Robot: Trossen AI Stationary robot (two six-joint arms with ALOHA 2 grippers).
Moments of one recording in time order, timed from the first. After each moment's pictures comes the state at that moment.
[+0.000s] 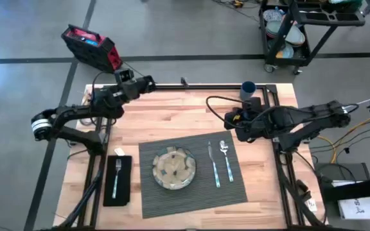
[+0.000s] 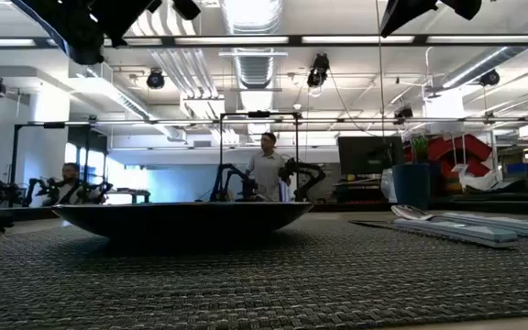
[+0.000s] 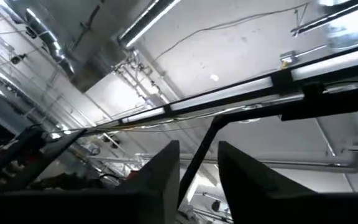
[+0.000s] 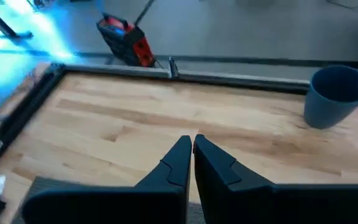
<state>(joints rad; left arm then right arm) 0.50 1.24 0.70 1.57 0.44 -1.33 0.21 1.27 1.37 -1.19 0.90 1.35</state>
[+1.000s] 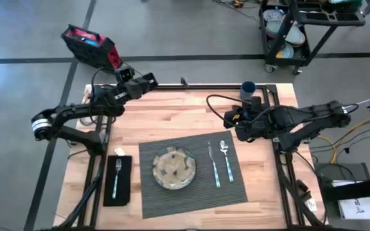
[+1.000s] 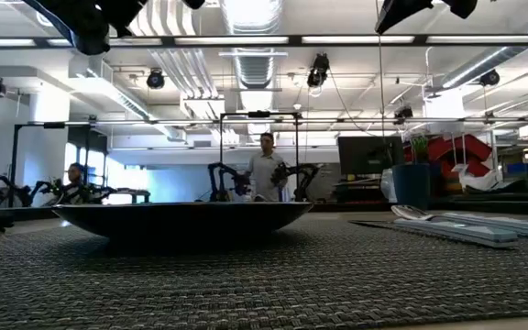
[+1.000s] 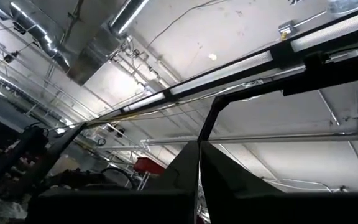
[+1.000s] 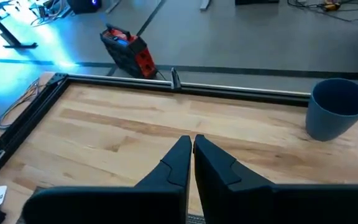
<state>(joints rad) 0.49 1.24 0.76 1.49 0.52 -1.21 0.21 1.27 1.37 -1.17 0.93 1.32</state>
